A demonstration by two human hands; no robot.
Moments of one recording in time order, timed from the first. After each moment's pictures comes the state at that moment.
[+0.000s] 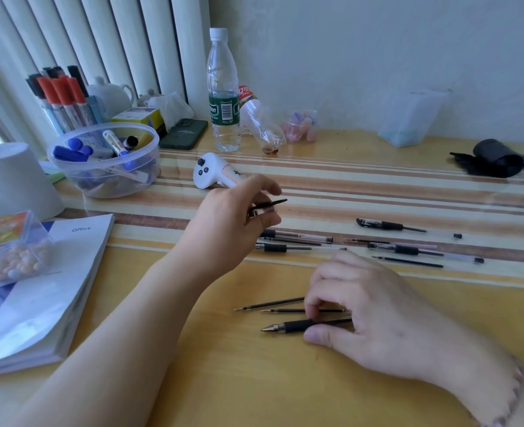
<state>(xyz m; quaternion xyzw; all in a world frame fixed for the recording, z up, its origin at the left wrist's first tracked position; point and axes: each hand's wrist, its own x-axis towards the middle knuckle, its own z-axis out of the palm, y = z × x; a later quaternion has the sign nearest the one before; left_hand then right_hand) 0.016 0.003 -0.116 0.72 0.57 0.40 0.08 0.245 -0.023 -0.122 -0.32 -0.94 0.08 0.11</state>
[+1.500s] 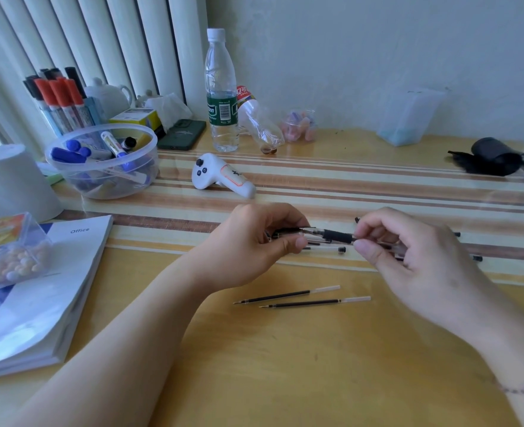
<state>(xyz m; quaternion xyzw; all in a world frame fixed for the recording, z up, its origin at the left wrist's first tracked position) 0.030 -0.003 -0.116 0.76 0.48 0.37 0.26 0.272 0.002 -0.108 -0.42 -0.83 0.11 0.34</state>
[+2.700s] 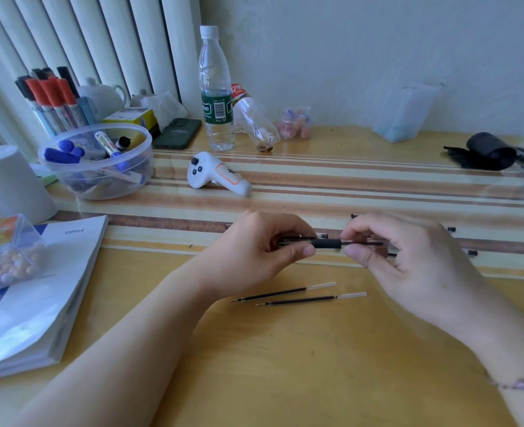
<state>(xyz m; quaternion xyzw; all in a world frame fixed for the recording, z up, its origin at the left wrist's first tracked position) 0.040 -0.006 -0.122 0.78 0.47 0.34 0.24 0.271 0.001 -0.108 -0.39 -0.86 0.07 0.33</state>
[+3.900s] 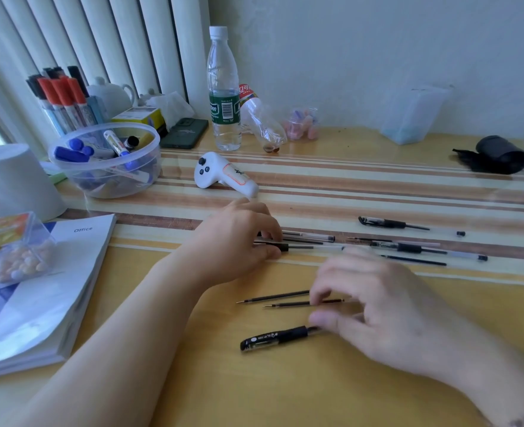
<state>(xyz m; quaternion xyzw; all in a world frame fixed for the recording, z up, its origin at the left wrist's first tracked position) 0.012 0.007 -0.127 0.80 0.55 0.24 0.05 0.247 -0.025 -0.116 -0.32 -0.93 0.10 0.17</state>
